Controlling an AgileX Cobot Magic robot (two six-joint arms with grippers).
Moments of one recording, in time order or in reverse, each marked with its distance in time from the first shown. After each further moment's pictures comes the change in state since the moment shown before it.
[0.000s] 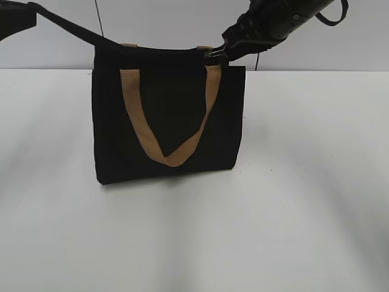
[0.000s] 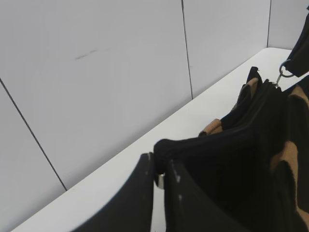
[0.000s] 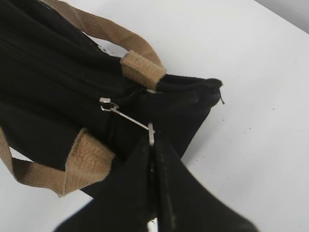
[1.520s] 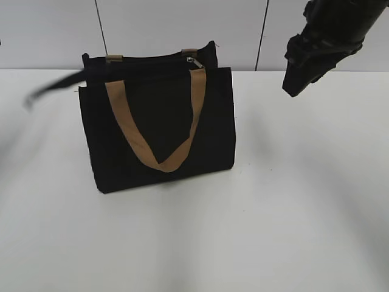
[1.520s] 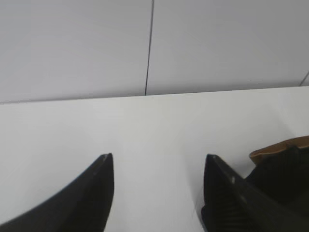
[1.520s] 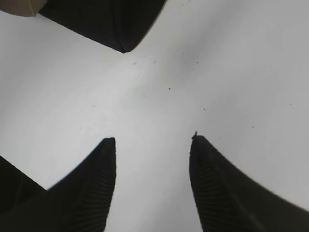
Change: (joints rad) left arm 0.004 -0.022 0.000 0.172 0.448 -0.625; right arm -0.003 -0.132 0.000 -0.263 0.496 0.120
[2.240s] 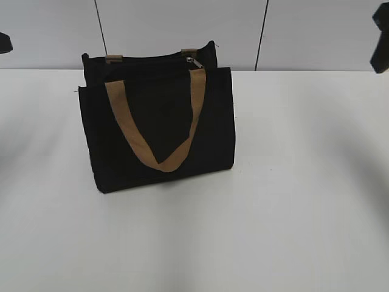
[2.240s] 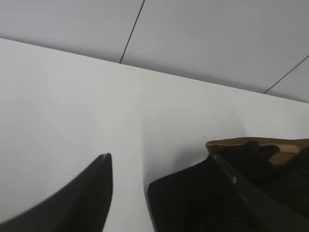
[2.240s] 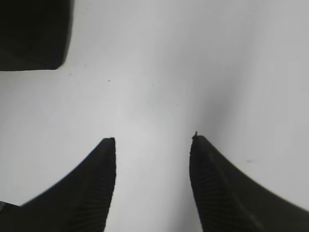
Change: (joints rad) left arm 0.000 -0.004 0.000 0.188 -0.080 -0.454; right arm -0.240 -0.134 0.058 -0.024 0.002 0.239
